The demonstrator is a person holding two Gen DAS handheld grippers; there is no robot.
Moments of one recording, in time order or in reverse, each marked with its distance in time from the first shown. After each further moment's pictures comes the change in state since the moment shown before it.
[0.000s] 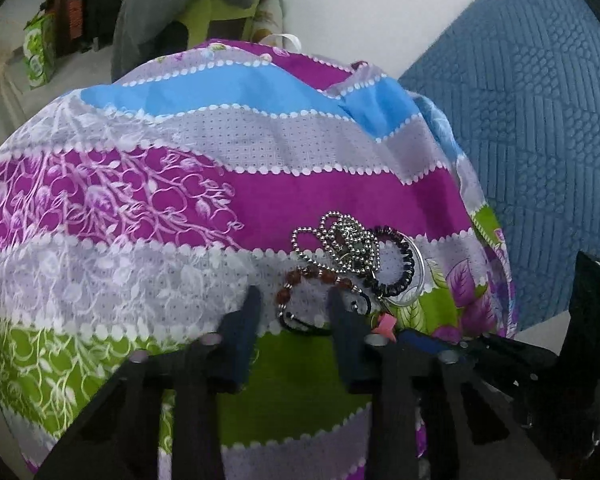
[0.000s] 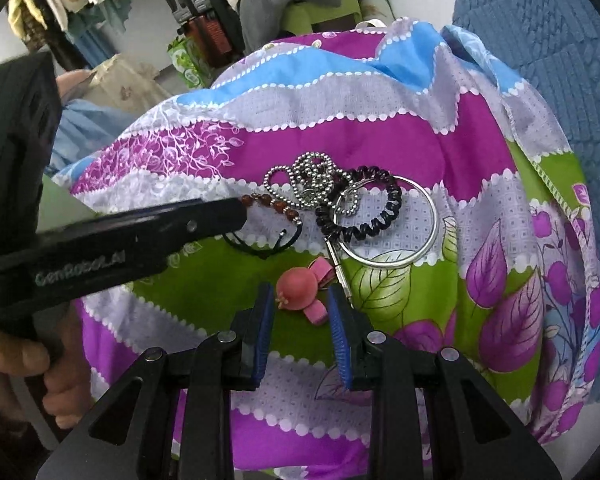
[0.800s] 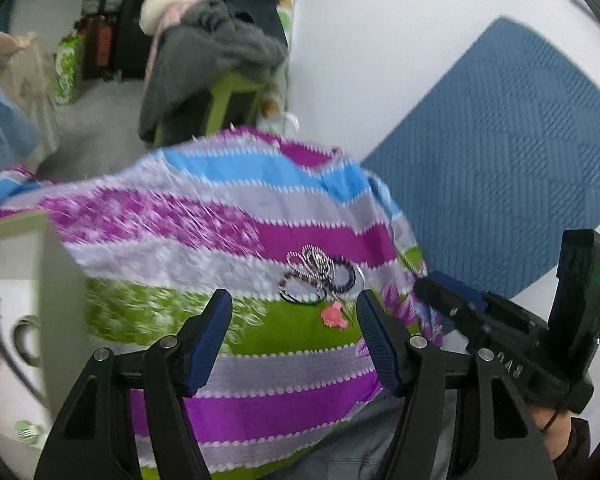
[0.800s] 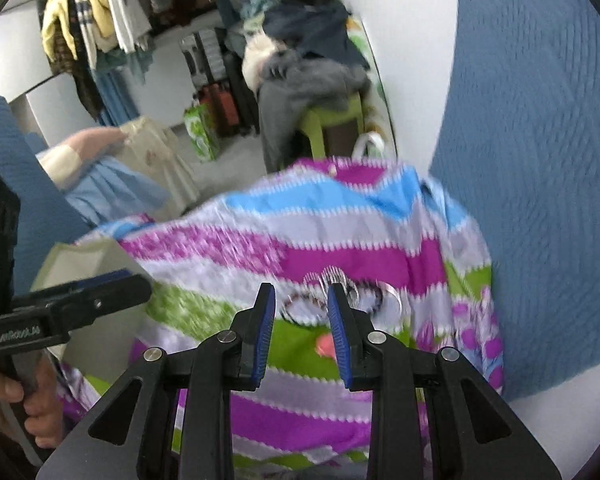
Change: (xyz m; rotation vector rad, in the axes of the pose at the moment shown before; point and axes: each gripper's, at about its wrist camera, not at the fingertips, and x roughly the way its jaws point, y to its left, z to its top) left arm -0.147 0.007 -0.030 -0.071 -0.183 -0.058; right arm -0.110 0.035 0.014 -0.028 -0.236 -0.044
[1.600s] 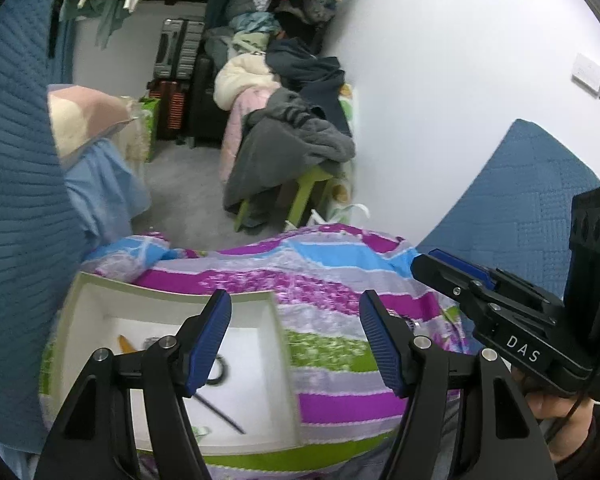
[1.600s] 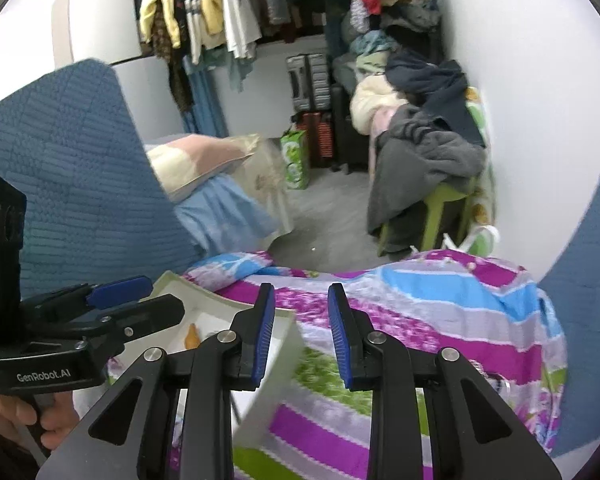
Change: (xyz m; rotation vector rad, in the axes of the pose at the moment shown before) left arm -0.199 0.079 0.014 -0.031 -0.264 0.170; right arm -0.048 0.195 0.069 -0.219 -0.157 0.161
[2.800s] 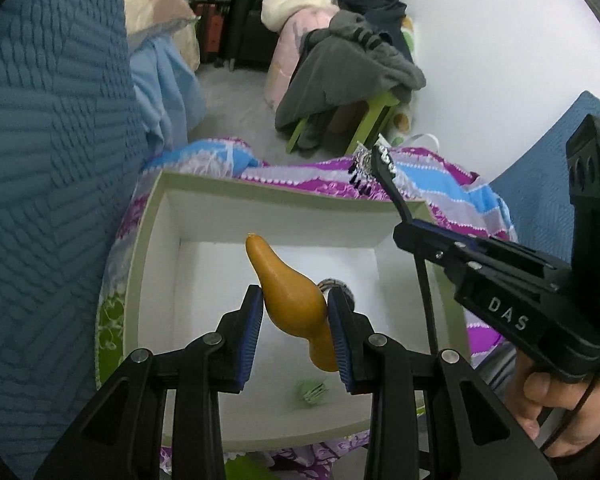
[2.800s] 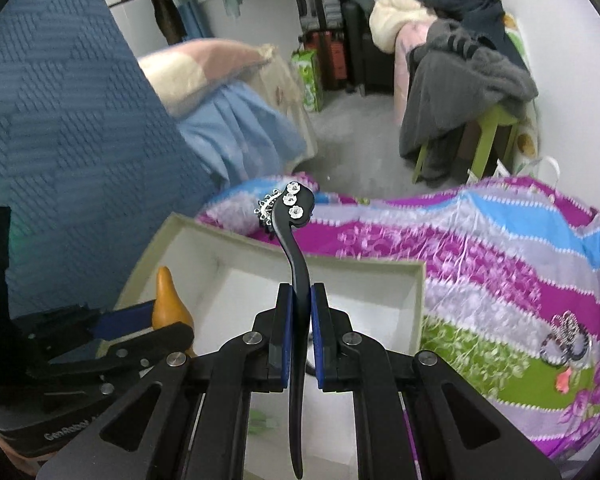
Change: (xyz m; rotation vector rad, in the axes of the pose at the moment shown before) left arm 0.040 0.149 -0.049 -0.060 0.275 0.102; right arm 0.150 0.100 -0.041 0.031 0.306 0.032
